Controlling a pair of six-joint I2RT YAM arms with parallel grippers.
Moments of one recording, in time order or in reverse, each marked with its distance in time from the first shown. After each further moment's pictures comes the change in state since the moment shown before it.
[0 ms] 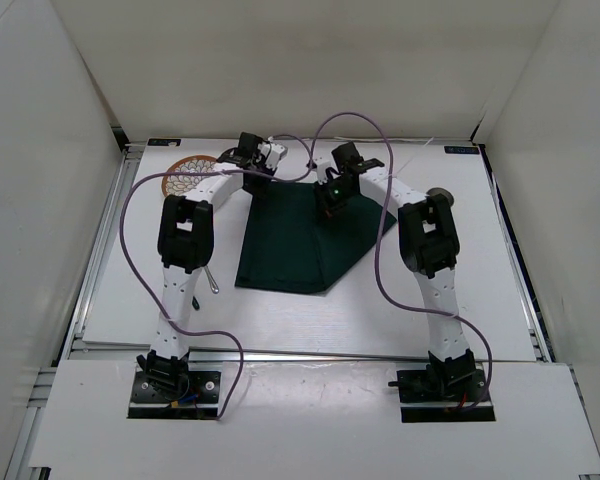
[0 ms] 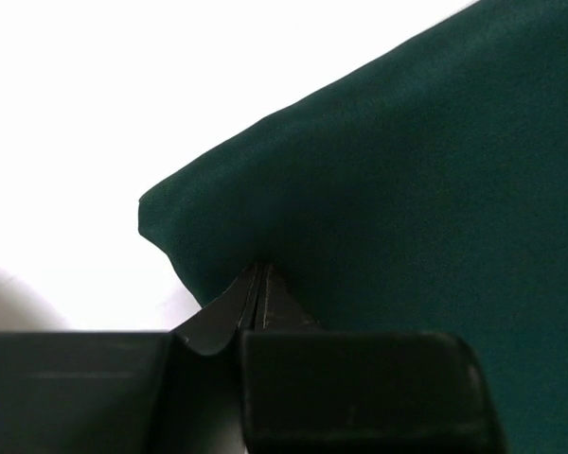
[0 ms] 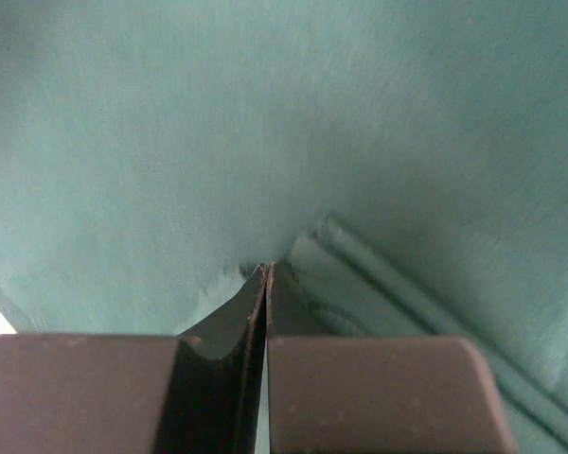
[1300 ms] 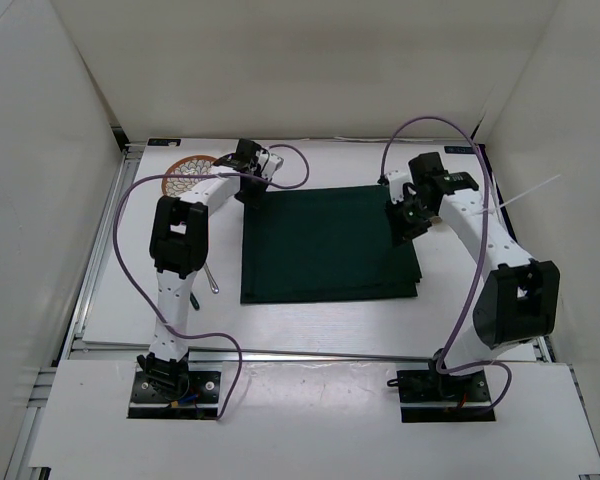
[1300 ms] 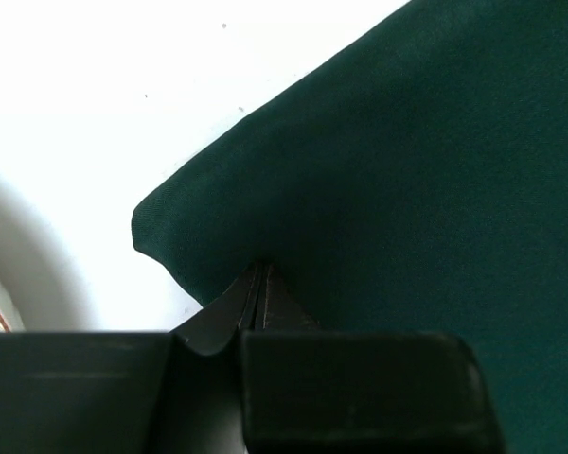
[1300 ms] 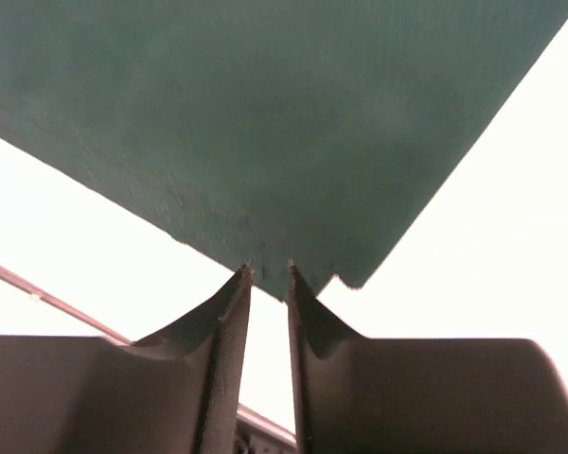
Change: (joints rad) left arm -0.005 -0.118 -0.164 -0.058 -0.085 0.008; right arm -0.212 -0.785 -0.597 -0.319 0.298 -0.148
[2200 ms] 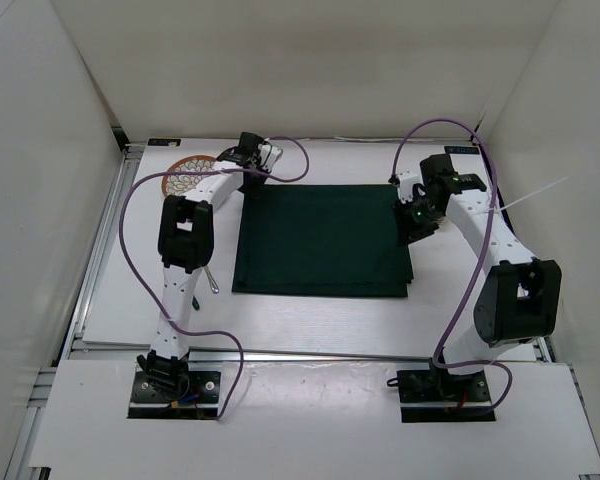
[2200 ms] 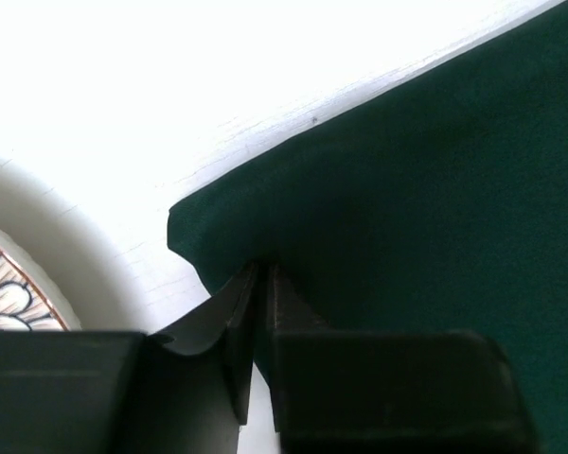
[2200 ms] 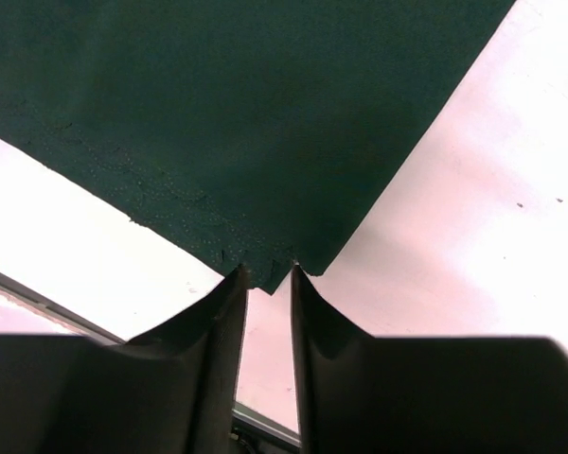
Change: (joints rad) left arm 0.002 0.116 0.187 -0.023 -0.078 0.006; right arm -0.066 0.023 0.006 0.026 -0.042 0.015
